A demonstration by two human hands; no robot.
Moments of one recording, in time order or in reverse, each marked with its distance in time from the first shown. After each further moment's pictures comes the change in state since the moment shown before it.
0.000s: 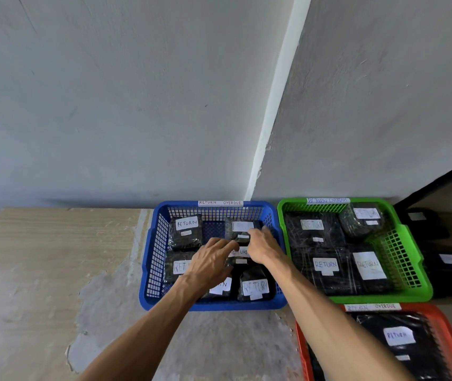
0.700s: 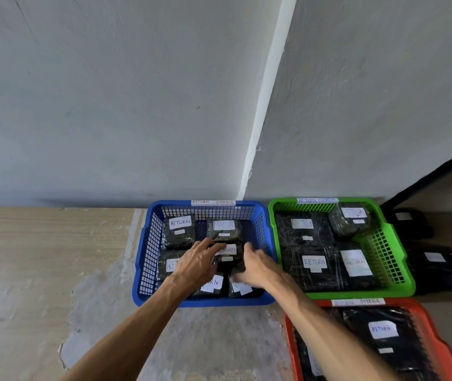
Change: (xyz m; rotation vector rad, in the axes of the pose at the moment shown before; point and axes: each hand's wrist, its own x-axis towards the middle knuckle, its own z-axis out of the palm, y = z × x) left_hand -0.010 -0.009 0.006 -0.036 0.002 -0.092; right_hand -0.052 0.016 0.007 -0.068 -0.160 -0.073
